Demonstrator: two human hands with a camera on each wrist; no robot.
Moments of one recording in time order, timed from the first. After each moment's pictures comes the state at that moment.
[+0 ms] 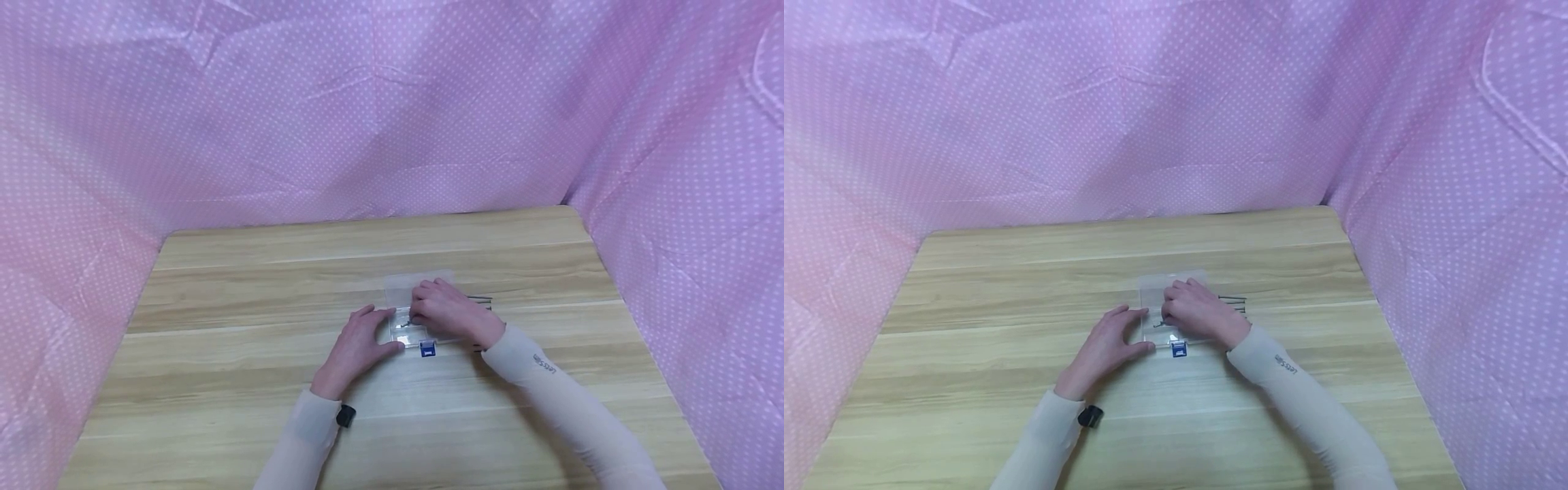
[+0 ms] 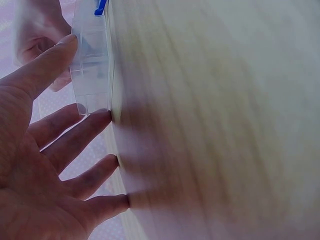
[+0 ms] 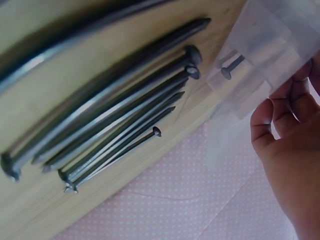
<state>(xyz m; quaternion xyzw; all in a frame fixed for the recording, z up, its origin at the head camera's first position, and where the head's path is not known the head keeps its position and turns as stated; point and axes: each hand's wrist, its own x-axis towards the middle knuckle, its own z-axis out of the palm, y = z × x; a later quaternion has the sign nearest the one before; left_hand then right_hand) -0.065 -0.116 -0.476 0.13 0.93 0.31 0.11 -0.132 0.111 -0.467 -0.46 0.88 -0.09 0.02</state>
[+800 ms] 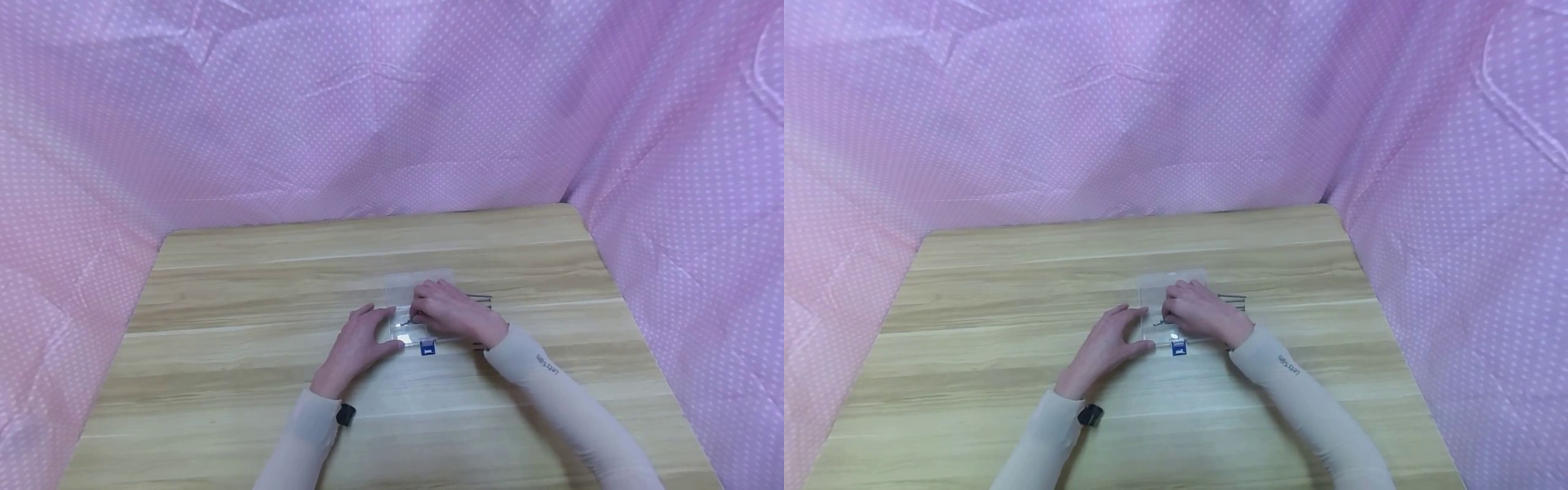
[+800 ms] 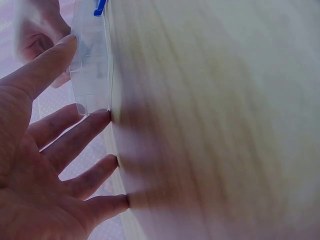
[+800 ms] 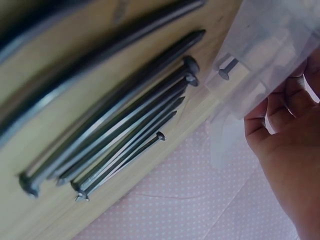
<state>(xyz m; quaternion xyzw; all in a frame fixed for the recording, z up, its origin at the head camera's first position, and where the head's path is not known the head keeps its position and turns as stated) -0.065 -0.114 -0.476 0.12 0.94 0.31 0.12 -0.129 0.116 -0.468 -0.44 0.89 -0.12 0.05</state>
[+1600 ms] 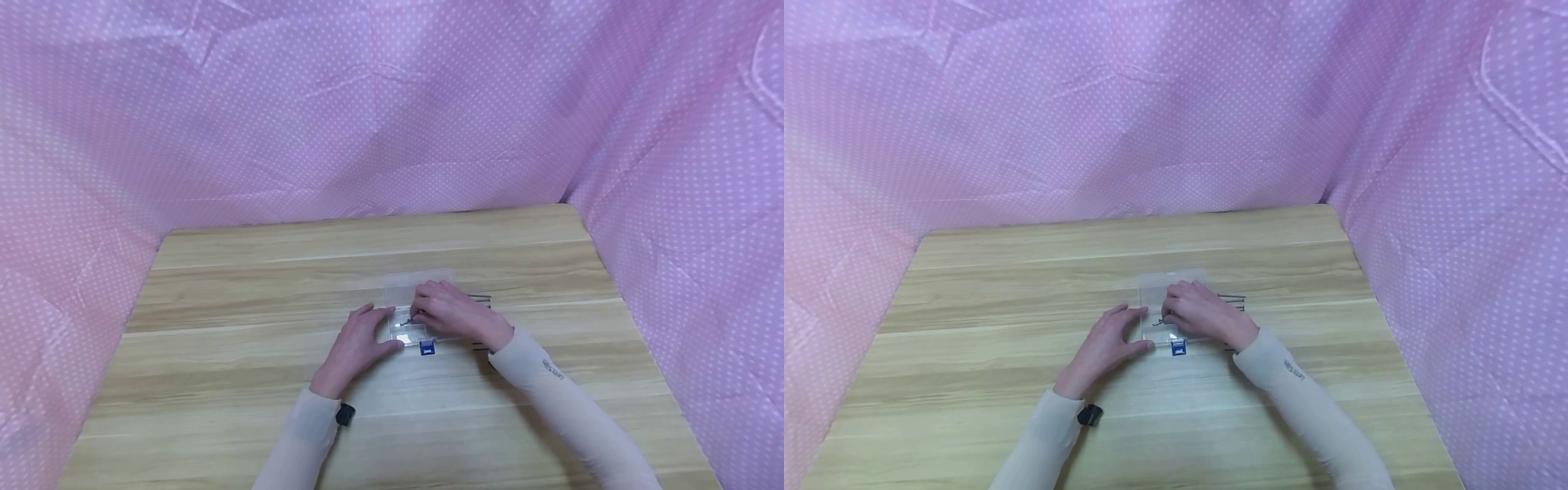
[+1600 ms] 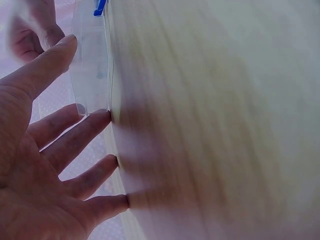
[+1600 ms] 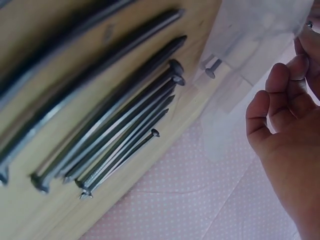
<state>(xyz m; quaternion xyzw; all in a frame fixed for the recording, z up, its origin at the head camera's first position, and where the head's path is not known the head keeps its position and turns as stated) -0.066 -0.114 -0.475 0.12 0.94 0.31 0.11 -0.124 0.121 -0.462 -0.44 0.88 -0.16 0.03</state>
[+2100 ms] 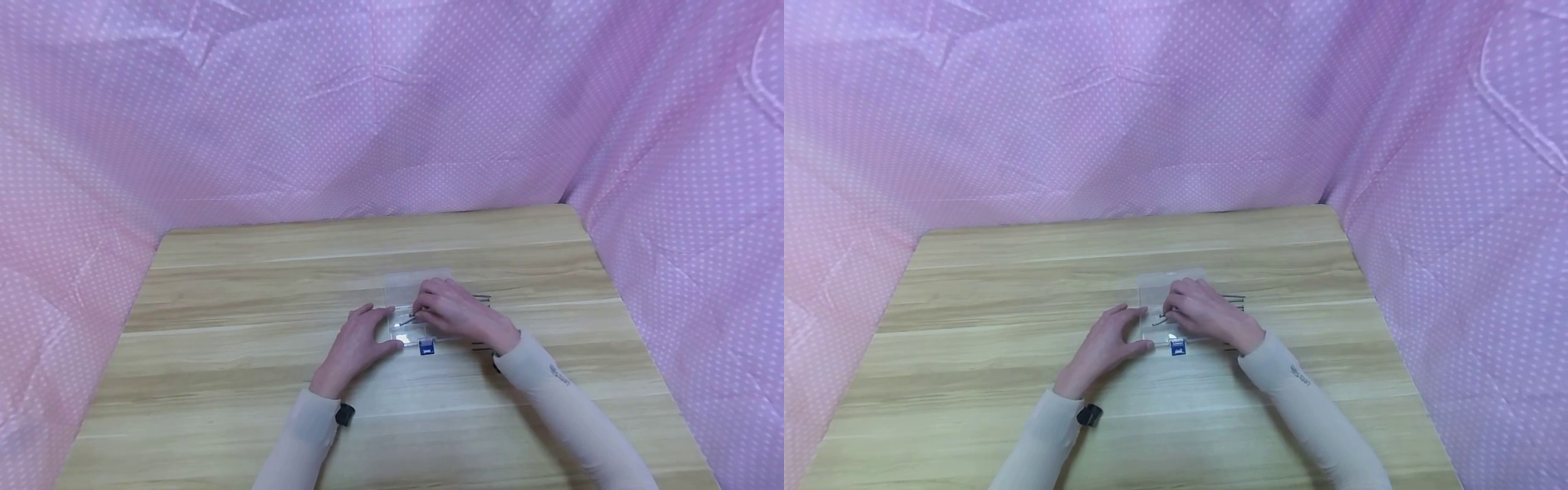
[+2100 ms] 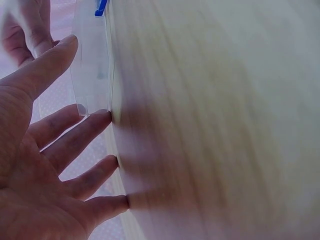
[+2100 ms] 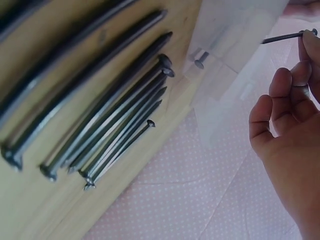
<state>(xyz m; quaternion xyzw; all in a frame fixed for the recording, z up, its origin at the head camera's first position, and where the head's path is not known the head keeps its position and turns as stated) -0.065 -0.117 -0.476 0.12 0.94 0.31 0.11 -0.120 0.127 -0.455 -0.44 0.88 -0.19 -0.01</state>
